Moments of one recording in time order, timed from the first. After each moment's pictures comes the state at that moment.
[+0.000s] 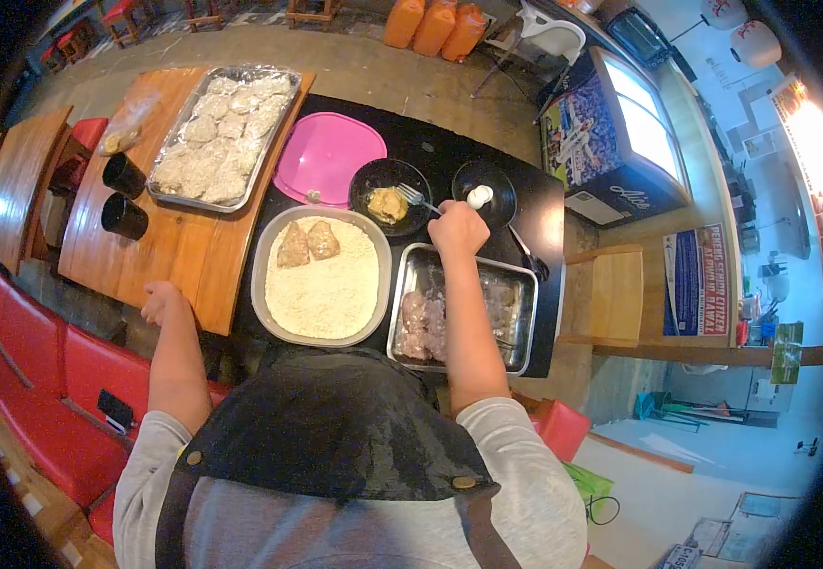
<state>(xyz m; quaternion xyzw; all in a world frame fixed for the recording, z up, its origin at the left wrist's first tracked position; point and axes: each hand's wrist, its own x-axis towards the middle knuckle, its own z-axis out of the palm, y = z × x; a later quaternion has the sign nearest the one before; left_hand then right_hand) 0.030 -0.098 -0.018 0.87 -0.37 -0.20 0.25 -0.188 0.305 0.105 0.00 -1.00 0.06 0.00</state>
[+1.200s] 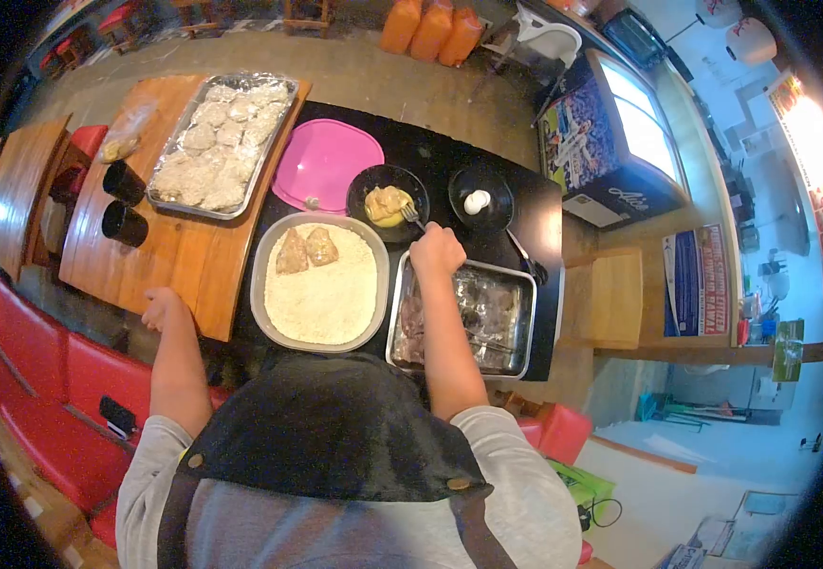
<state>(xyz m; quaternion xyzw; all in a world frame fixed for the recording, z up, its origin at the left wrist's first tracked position) 0.033 -0.108 -0.038 0.88 -0.37 -0.17 0.25 -0.170 0.298 0.061 -0.01 -1.00 0.05 -0.03</state>
